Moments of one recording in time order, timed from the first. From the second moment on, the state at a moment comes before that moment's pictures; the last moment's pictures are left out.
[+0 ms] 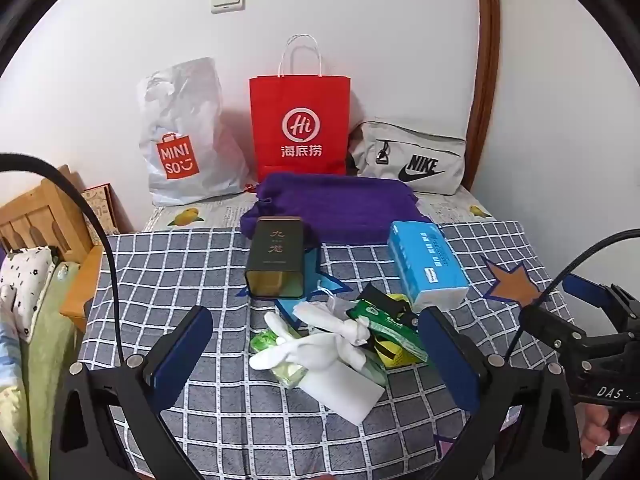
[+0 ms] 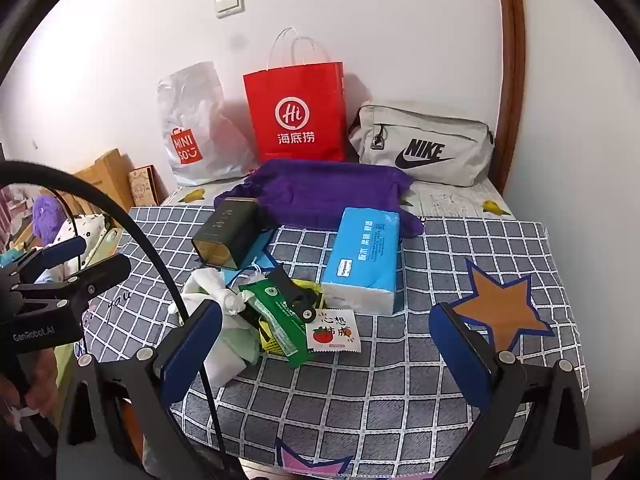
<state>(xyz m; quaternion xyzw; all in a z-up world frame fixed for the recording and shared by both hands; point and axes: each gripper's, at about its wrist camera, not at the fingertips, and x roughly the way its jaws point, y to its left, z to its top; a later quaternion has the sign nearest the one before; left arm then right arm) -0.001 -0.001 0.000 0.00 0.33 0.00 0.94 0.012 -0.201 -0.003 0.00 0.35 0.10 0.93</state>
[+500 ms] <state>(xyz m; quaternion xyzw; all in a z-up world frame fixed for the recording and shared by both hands) -0.005 -0.001 0.006 -0.01 0.34 -0.02 0.94 0.005 -0.200 0.008 0.02 0.35 0.11 0.93</state>
